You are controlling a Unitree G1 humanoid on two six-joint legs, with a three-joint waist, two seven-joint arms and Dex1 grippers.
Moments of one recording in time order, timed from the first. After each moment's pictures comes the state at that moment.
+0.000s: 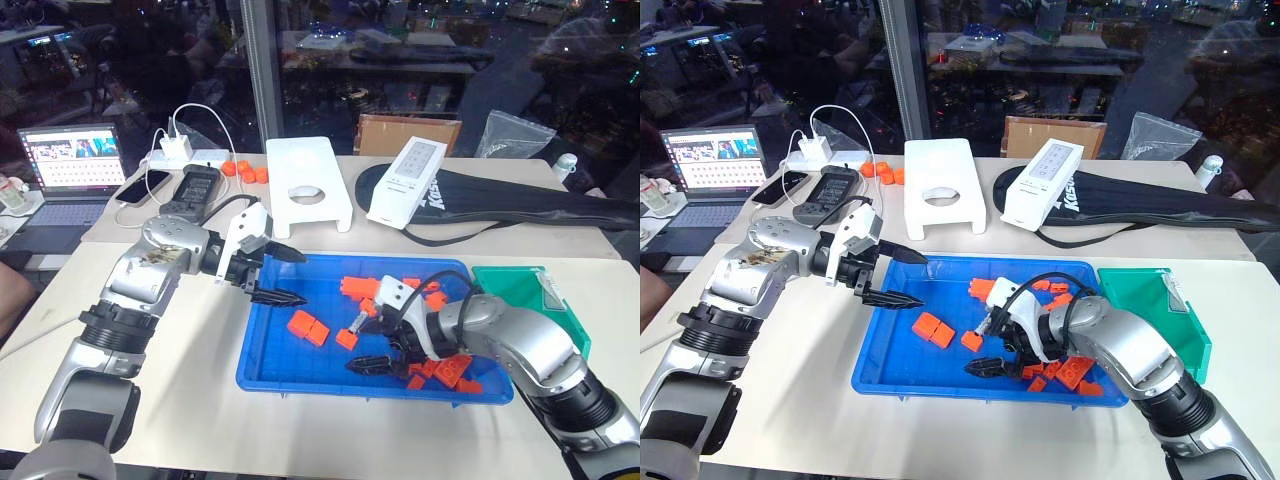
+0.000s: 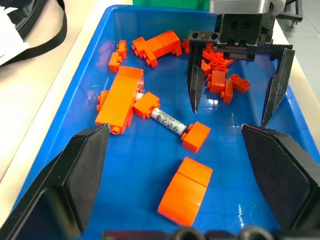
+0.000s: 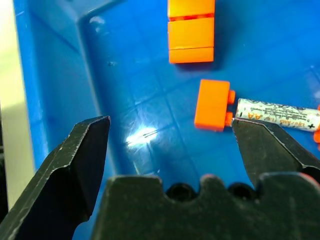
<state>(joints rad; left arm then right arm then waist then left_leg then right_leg) -0.77 0.68 -0.21 0.12 -0.34 0.47 -1.42 -0.51 -0.71 0.35 -0.44 0.49 1.14 0.80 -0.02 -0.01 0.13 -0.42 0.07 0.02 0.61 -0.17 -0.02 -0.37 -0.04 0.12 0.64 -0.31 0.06</state>
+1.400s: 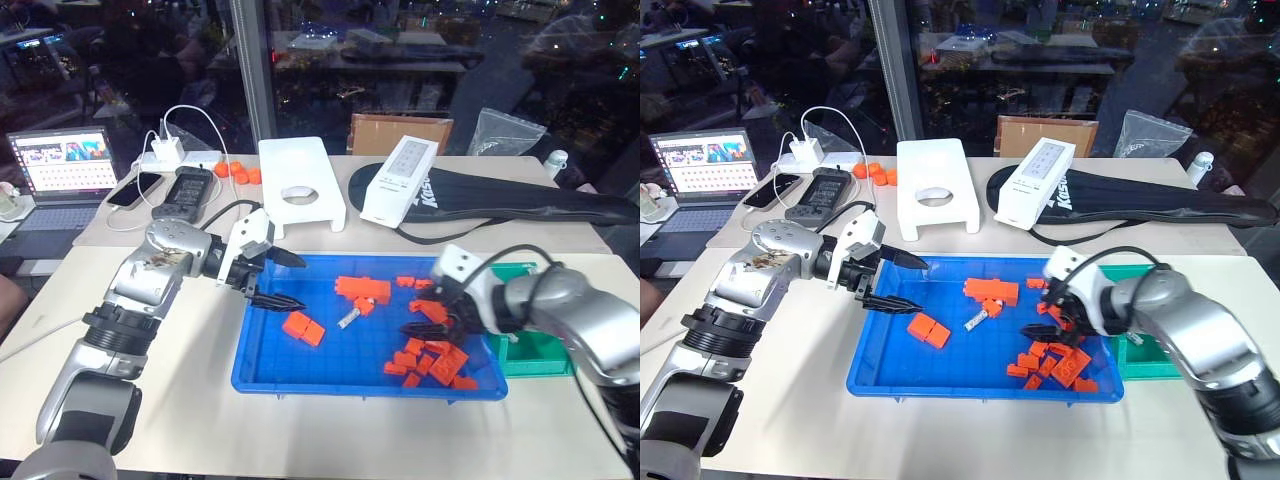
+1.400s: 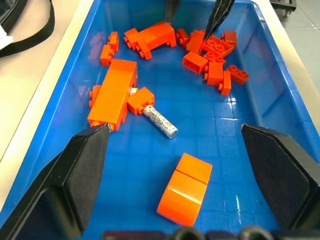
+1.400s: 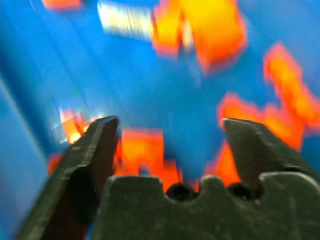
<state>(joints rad) -0.77 0.68 -0.22 0.12 -0.31 0.46 -1.43 -0.53 -0.90 0.22 -0.43 0.43 1.03 0.88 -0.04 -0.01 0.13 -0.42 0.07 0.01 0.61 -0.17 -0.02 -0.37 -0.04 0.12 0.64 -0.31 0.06</state>
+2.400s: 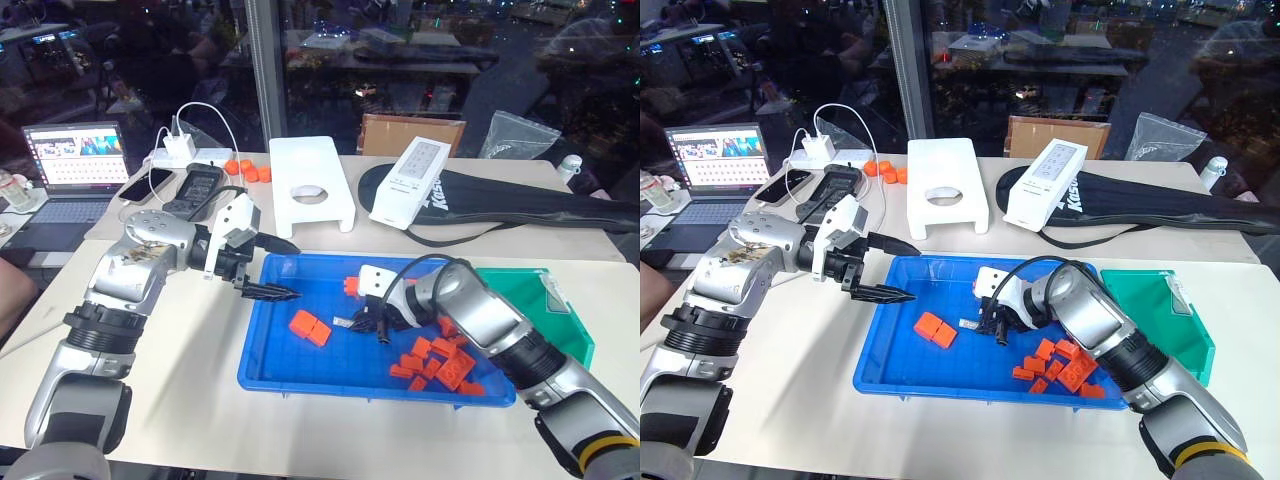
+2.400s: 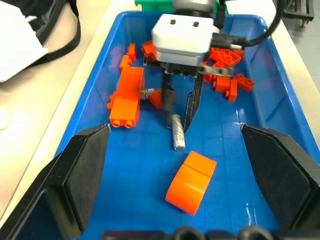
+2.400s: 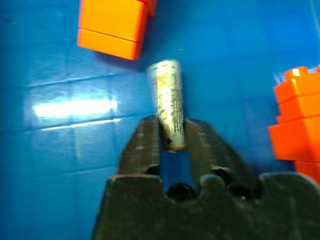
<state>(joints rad) -0.76 0.71 -0.15 0.08 -0.38 0.47 -1.42 -0.70 -0.66 0.53 -0.09 0.13 0.73 1.07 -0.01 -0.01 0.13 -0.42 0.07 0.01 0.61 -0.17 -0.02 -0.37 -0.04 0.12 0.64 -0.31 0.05</state>
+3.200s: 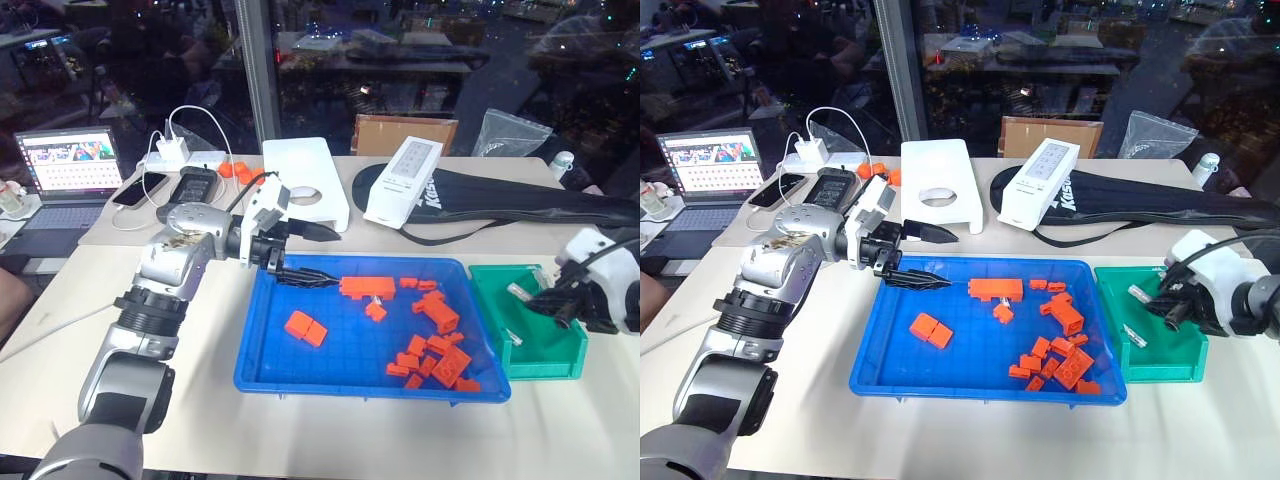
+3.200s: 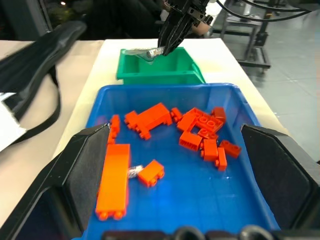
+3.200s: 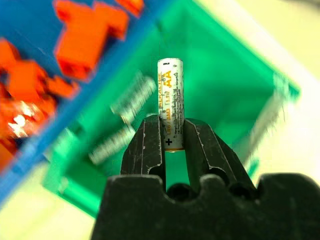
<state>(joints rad) -0.87 0.52 -0.16 0.21 -0.43 0.43 -1.44 -0.13 -1.21 -0.29 -0.30 0.26 1.02 0.98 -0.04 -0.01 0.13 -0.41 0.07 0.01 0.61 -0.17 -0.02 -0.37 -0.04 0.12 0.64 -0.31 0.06</state>
